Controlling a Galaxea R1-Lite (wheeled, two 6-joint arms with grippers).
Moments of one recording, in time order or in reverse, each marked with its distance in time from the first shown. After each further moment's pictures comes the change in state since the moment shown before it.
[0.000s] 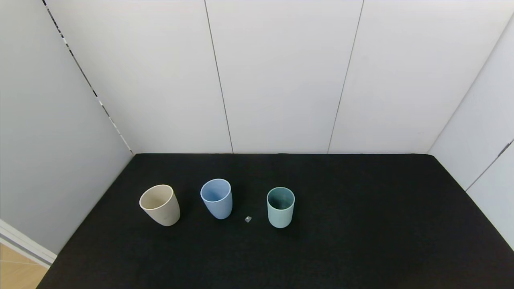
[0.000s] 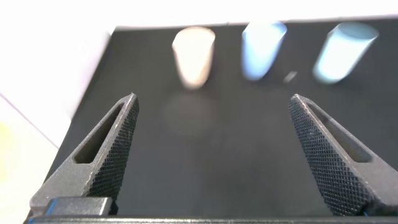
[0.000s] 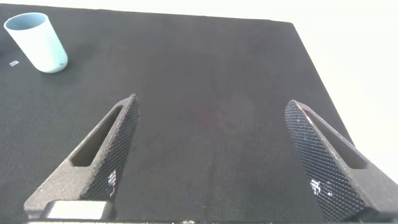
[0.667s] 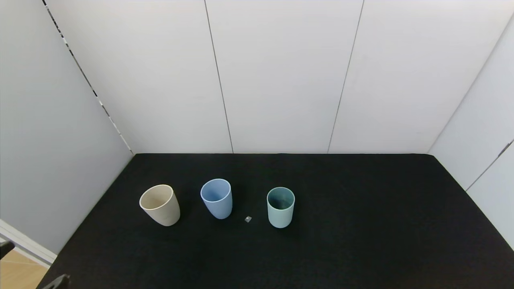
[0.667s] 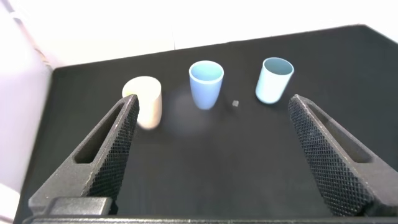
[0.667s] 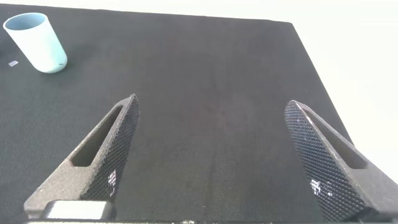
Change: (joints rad) left arm -0.007 0.494 -0.205 -0.230 -0.227 0.015; right arm -0.001 0.000 0.000 0.000 0.000 0.000
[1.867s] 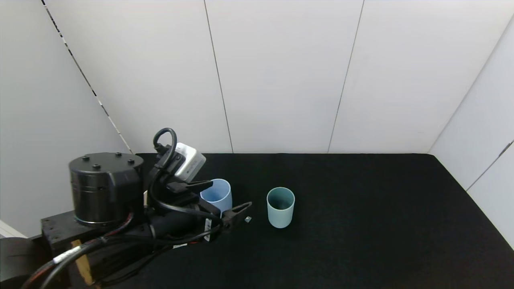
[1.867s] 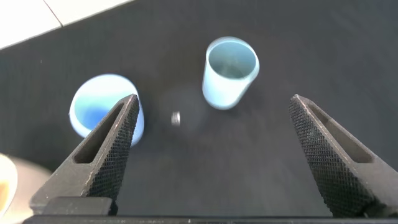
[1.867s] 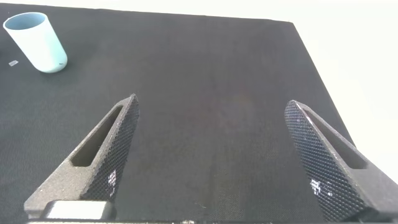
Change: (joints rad) left arm -0.574 1.101 -0.337 -0.454 0.300 -0.001; right arm 0.001 0.000 0.000 0.000 0.000 0.000
